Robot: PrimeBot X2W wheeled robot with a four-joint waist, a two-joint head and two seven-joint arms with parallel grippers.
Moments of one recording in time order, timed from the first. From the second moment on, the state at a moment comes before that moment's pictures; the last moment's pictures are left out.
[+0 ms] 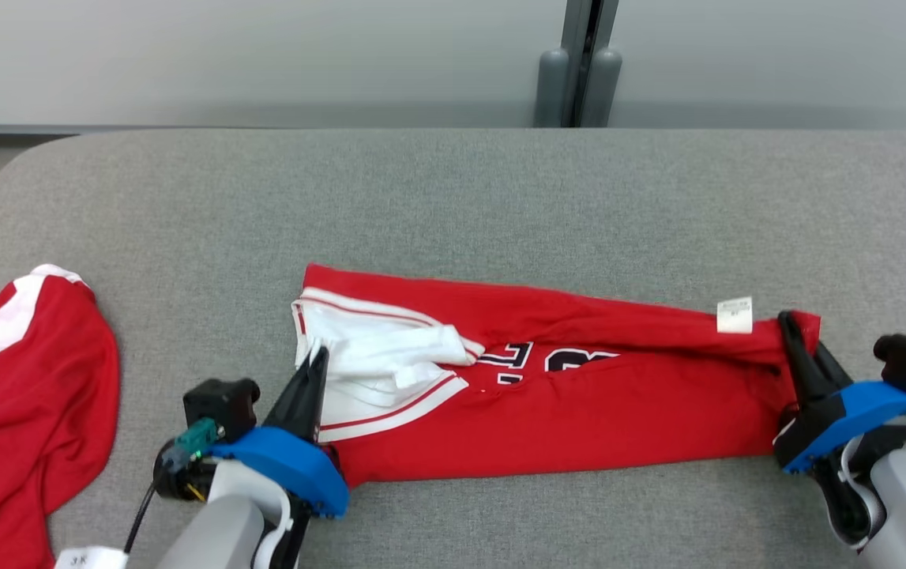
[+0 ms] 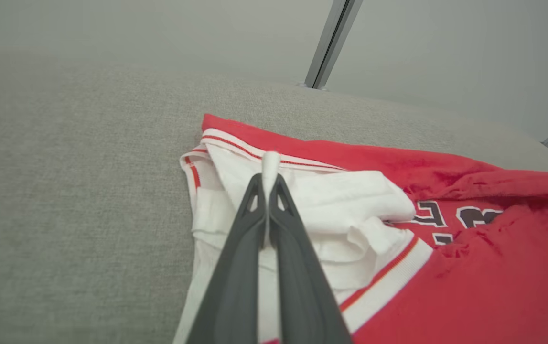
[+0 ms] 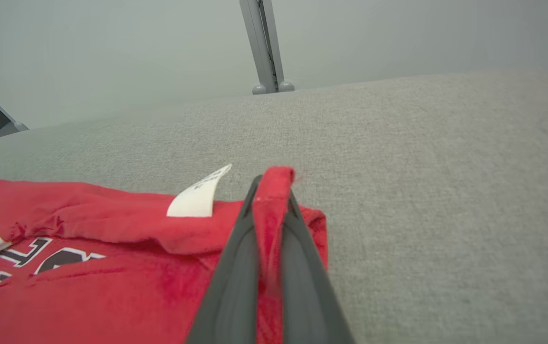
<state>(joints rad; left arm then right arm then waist) -0.39 0.18 -0.52 0.68 -0.63 -0.11 -0.26 -0.44 -0.35 0.28 0.73 0.61 0.13 -0.26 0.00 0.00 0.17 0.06</state>
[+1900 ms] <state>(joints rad) -0.14 0.05 -0.33 0.40 -0.32 0.06 -0.26 -0.41 -0.18 0.10 0.93 0.42 0.13 -0.28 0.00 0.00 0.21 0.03</state>
